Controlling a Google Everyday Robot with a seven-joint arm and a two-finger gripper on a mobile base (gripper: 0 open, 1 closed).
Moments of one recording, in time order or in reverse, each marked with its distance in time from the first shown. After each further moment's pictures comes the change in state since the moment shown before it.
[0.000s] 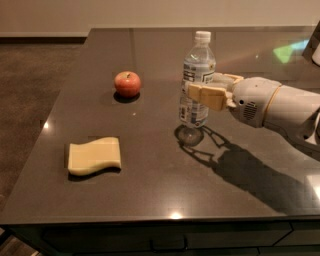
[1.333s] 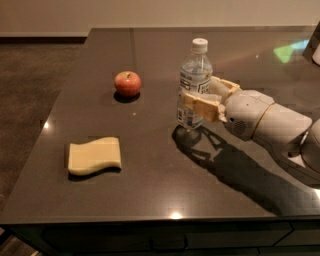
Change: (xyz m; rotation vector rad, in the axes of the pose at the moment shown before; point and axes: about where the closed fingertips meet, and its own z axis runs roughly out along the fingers) arm 0.012 0.005 0.003 0.045 -0.115 -0.163
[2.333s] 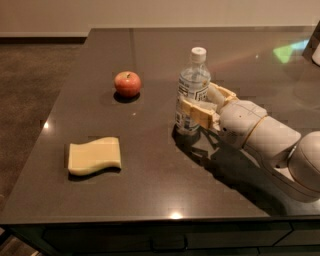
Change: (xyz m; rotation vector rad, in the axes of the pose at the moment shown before) arm 0.017 0.000 0.003 0.057 -0.049 -0.036
